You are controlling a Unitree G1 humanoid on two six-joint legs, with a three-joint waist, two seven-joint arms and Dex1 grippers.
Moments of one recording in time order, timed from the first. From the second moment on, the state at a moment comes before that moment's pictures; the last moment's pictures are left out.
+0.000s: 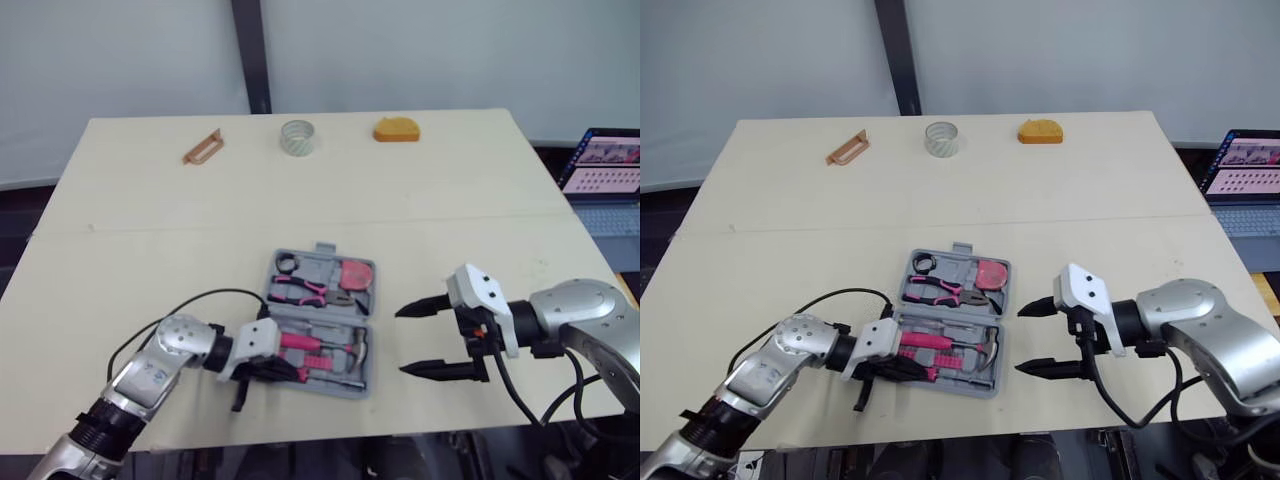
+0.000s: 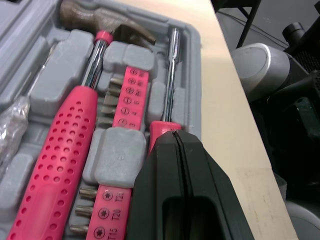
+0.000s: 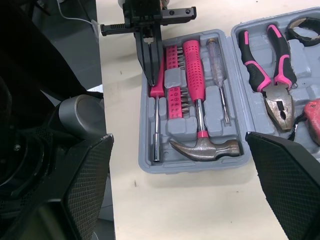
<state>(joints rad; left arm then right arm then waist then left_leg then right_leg) -0.21 0.70 -0.33 -0.11 -0.17 0.26 -1.16 -0.23 -1.00 0.03 -0.51 0.63 0.70 1.18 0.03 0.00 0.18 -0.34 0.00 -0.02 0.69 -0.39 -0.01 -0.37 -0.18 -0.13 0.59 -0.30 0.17</state>
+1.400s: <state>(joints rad) 0.05 0.83 0.39 0.06 -0.39 0.43 -0.92 -0.07 -0.82 -0.21 -0.13 0.51 0.56 0.94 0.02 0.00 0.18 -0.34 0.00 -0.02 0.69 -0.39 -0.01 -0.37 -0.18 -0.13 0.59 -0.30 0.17</state>
